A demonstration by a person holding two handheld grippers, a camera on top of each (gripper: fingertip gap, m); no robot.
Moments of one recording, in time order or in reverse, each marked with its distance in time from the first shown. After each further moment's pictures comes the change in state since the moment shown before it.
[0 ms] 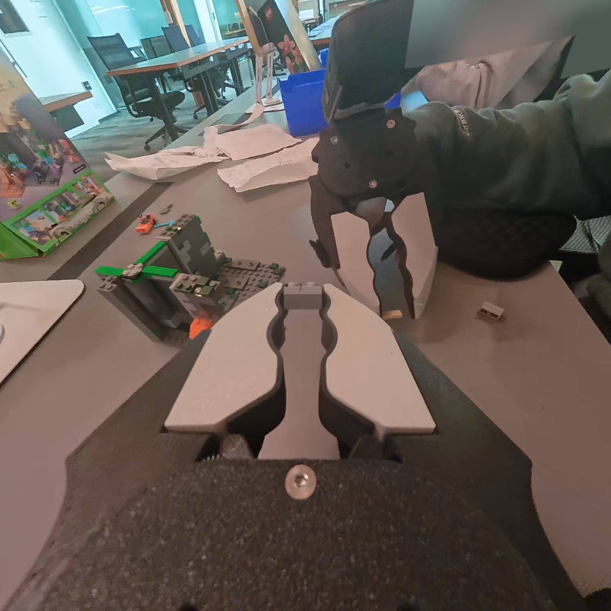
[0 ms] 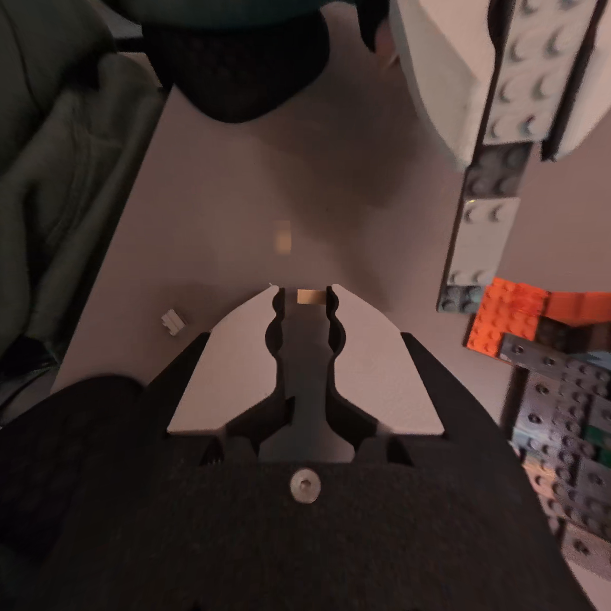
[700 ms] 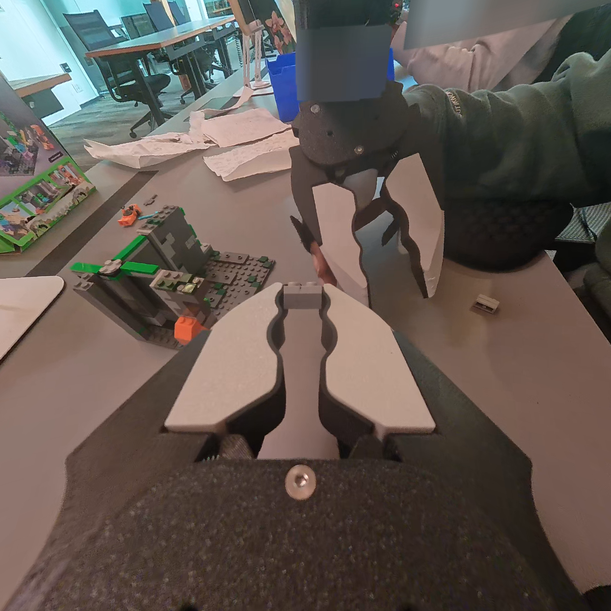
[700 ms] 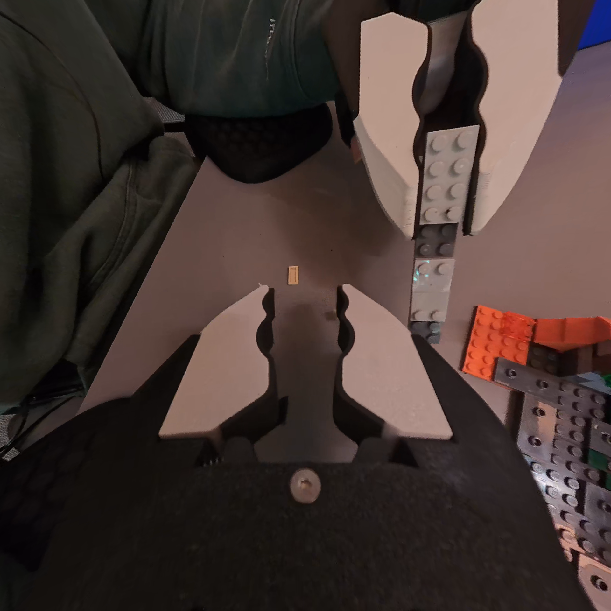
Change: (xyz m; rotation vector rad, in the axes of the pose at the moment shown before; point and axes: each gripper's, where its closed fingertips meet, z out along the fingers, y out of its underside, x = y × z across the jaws) left arm 0.007 0.006 0.007 -0.036 0.025 0.001; right arm -0.003 -0.024 -0.011 0.161 -0.036 0.023
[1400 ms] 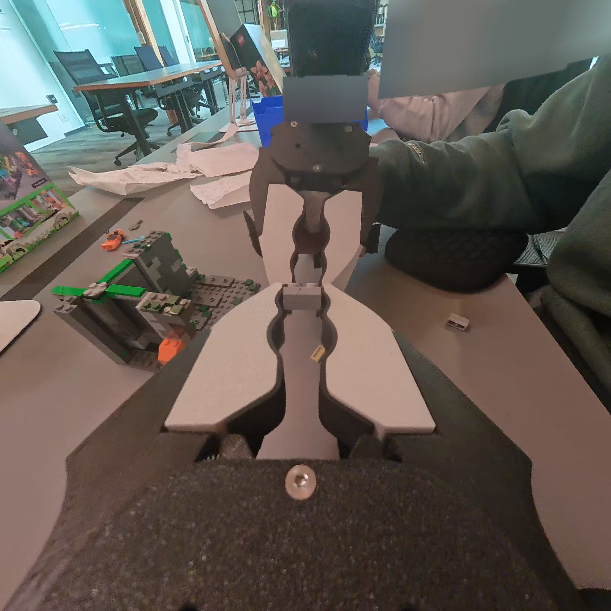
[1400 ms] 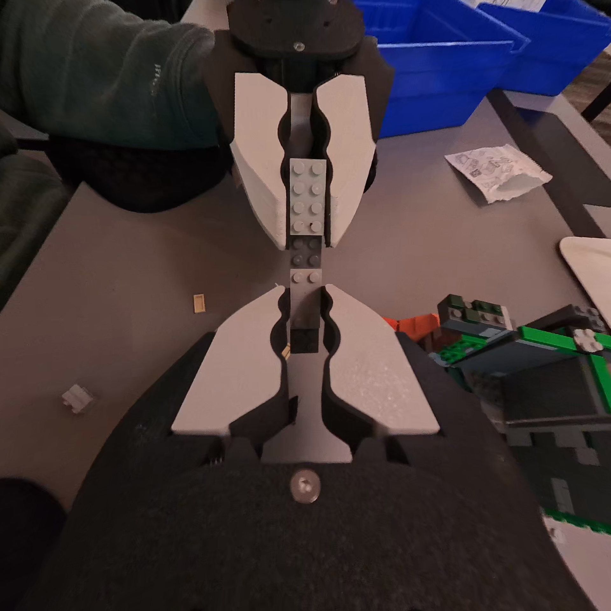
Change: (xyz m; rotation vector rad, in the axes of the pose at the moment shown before) left arm 0.009 -0.015 -0.003 0.093 0.058 -0.025; right arm 0.051 -0.021 -0.018 0.111 0.356 -0.113
